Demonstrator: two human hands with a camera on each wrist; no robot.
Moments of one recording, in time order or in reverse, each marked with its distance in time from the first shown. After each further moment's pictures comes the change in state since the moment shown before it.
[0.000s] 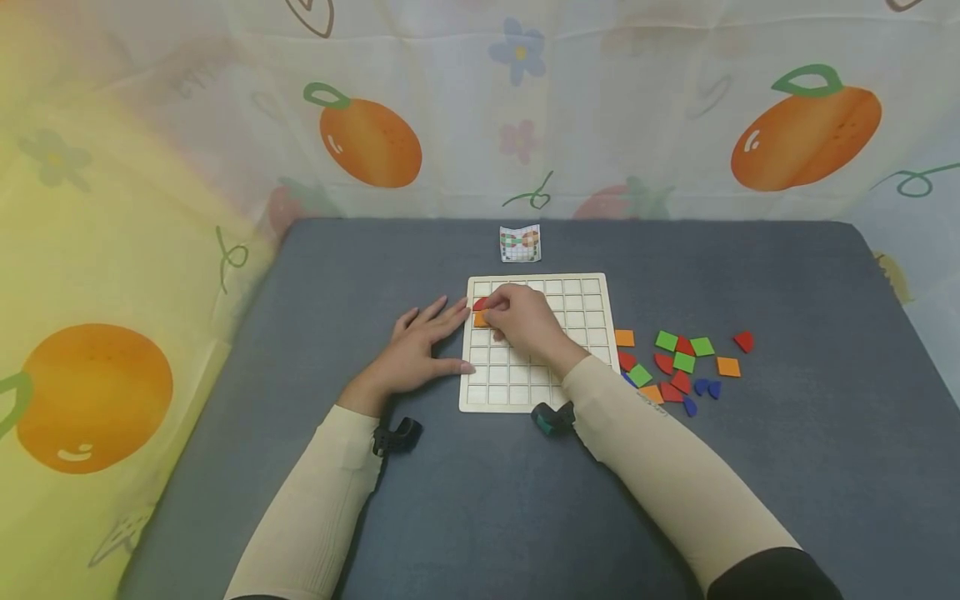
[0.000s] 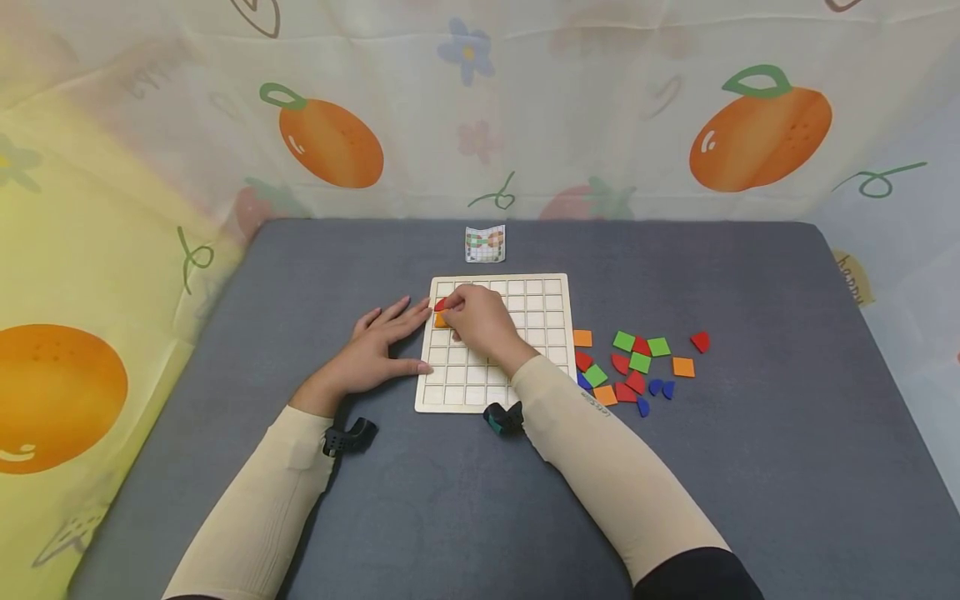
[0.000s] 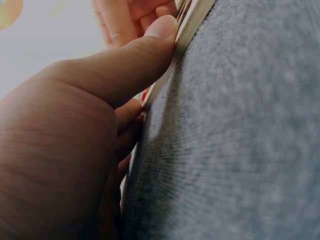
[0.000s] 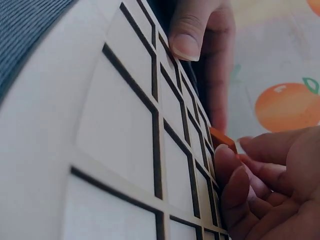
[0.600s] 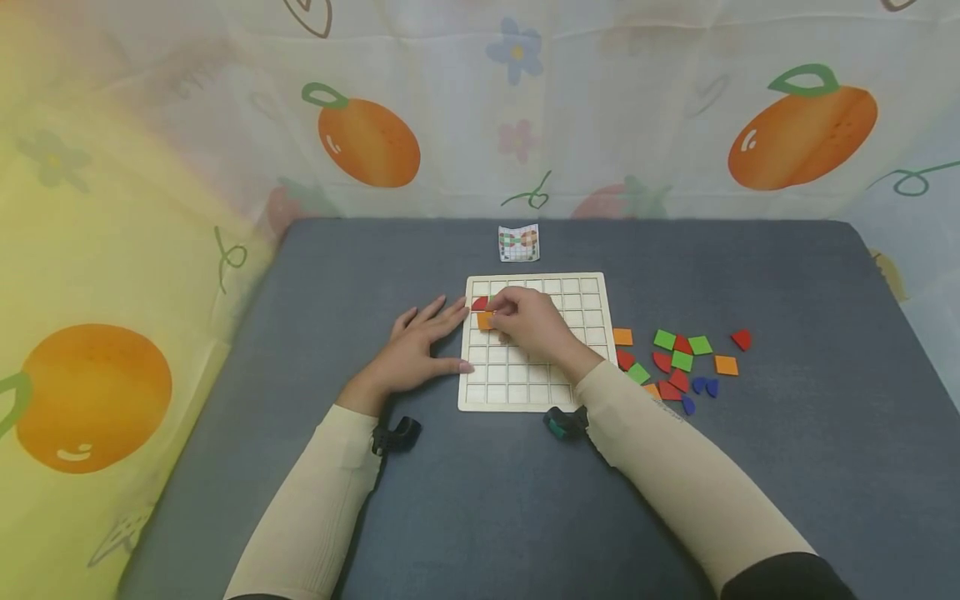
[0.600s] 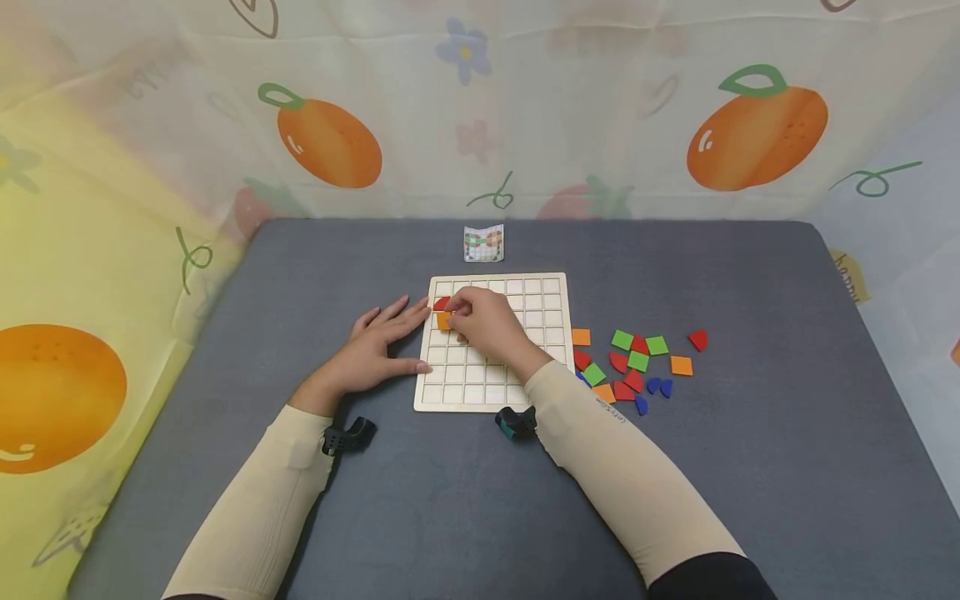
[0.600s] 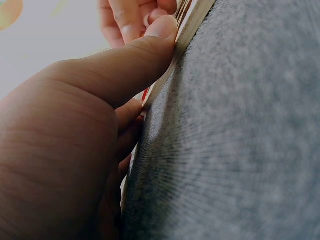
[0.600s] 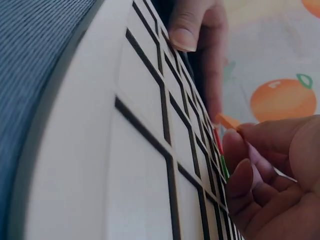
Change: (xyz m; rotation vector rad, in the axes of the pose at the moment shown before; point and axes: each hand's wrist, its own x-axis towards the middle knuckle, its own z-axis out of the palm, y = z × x) left_hand 0.000 0.000 0.001 0.006 -0.001 -0.017; right_hand -0.008 0.012 -0.009 0.023 -0.017 -0.087
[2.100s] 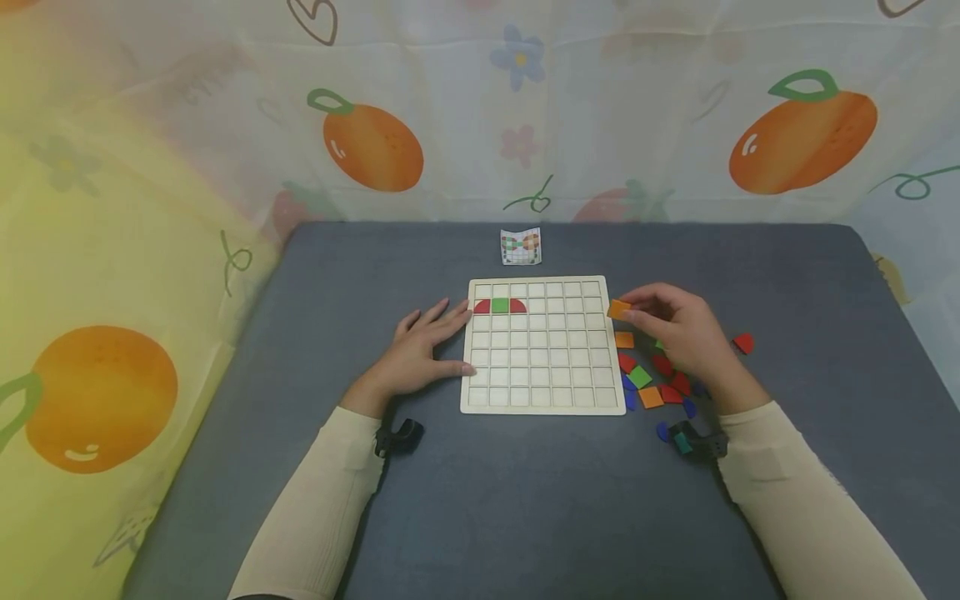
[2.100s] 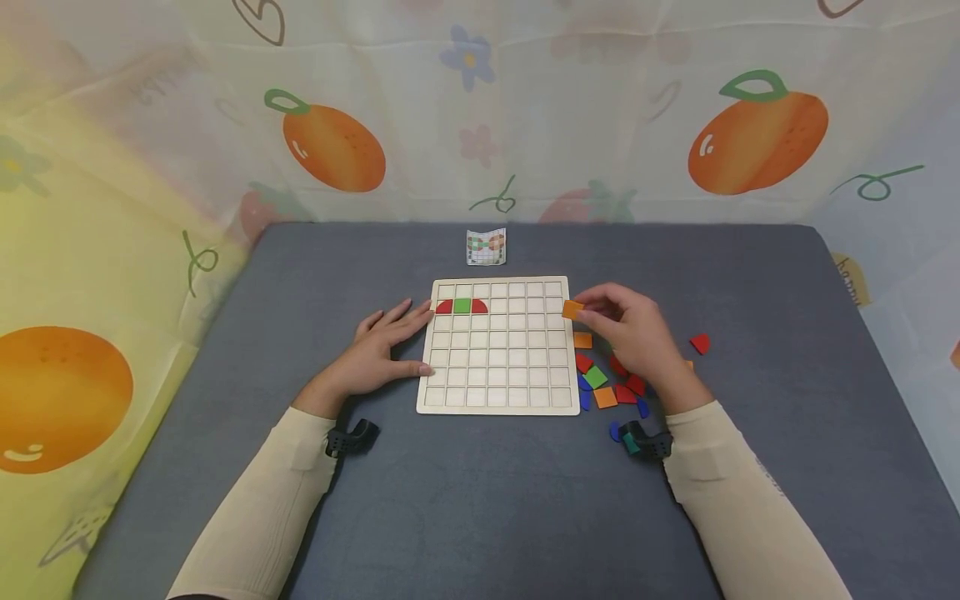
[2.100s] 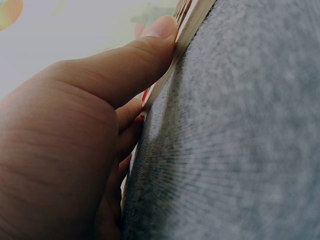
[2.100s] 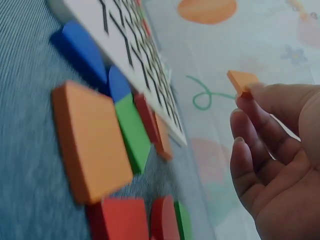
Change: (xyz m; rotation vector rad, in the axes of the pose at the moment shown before) left_hand -0.001 0.001 0.001 -0.003 -0.005 0.005; right_hand -0.102 0.051 -0.131 -0.134 0.244 -0.067
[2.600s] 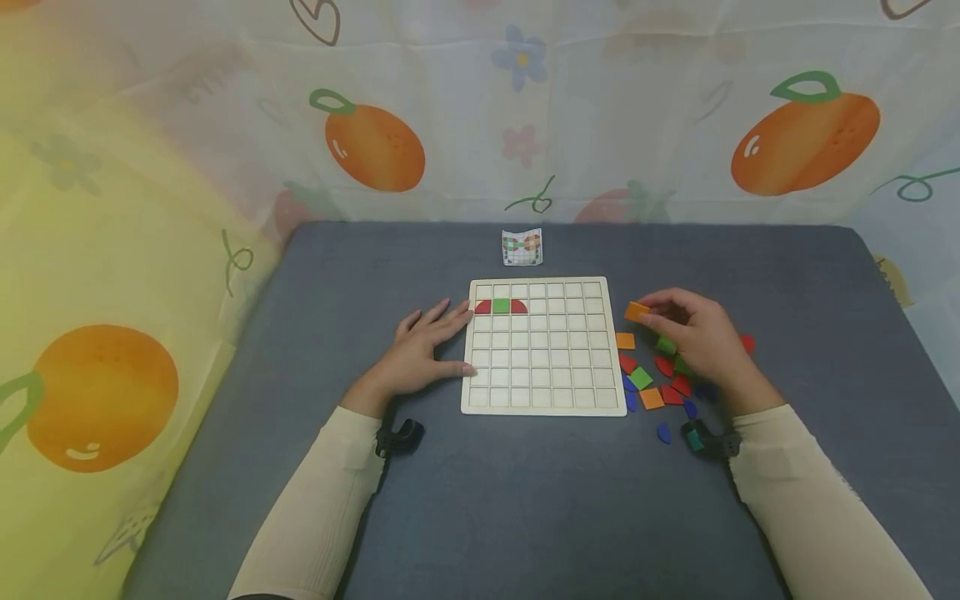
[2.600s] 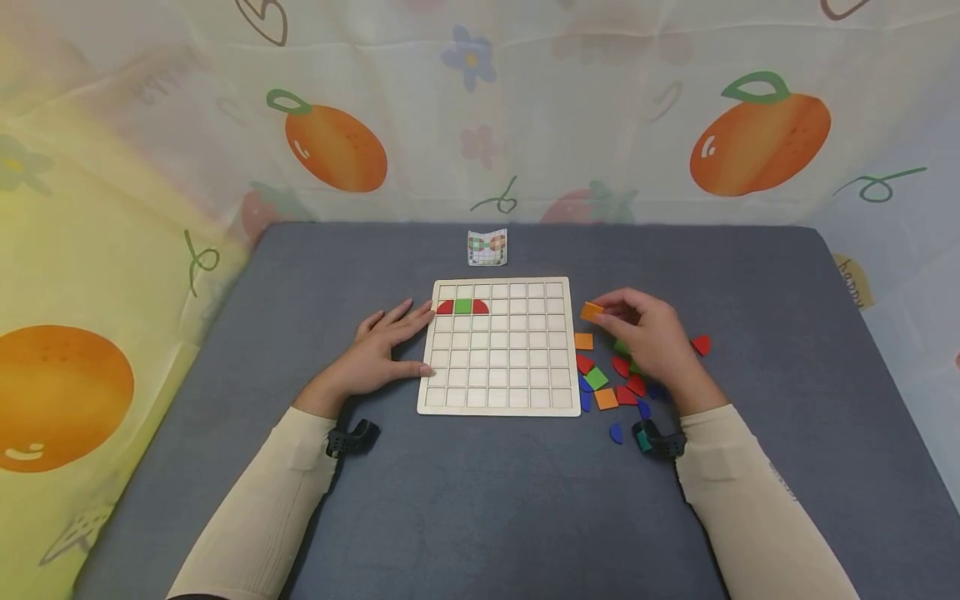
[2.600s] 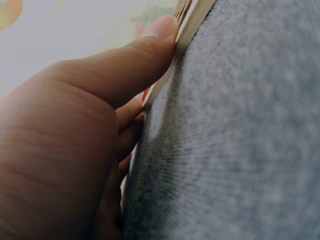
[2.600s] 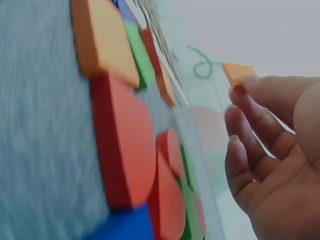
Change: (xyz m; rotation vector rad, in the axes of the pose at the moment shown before) left_hand 0.000 -0.001 0.000 0.011 0.000 -0.005; right_hand -0.002 0.022 -0.011 -0.071 0.026 0.030
